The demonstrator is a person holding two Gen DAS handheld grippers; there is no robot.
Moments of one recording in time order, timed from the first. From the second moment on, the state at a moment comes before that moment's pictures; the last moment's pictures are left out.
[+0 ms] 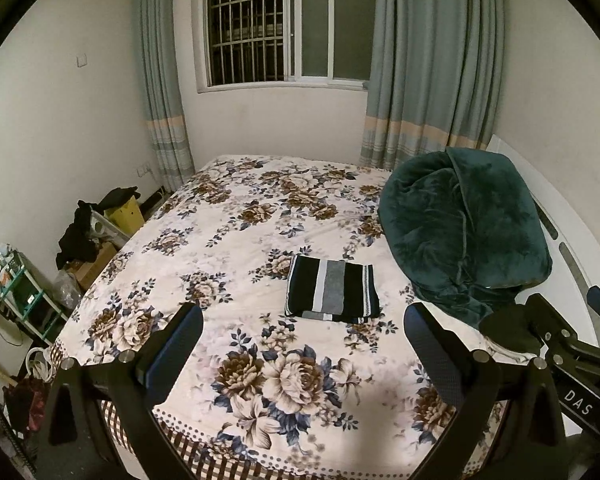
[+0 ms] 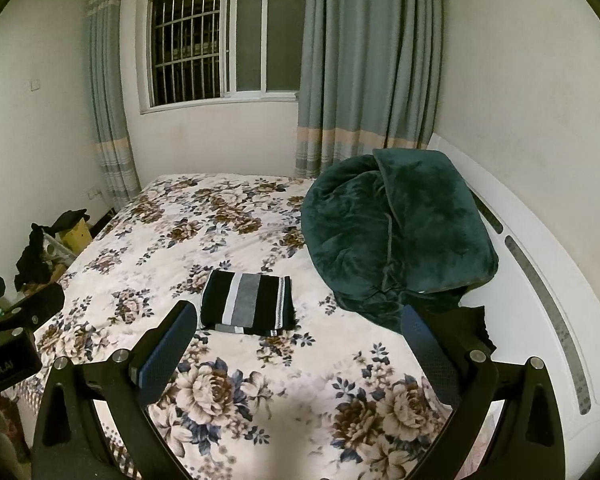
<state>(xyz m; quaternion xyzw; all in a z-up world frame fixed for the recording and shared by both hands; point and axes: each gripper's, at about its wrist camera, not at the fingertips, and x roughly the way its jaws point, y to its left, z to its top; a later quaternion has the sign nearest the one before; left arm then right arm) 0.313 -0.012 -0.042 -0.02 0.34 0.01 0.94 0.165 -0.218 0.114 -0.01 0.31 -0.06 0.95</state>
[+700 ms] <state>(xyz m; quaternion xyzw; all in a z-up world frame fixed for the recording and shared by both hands) 0.303 -0.009 -0.040 -0.02 0.34 0.02 0.94 0.166 -0.217 0.109 -0.01 0.31 -0.05 0.95</state>
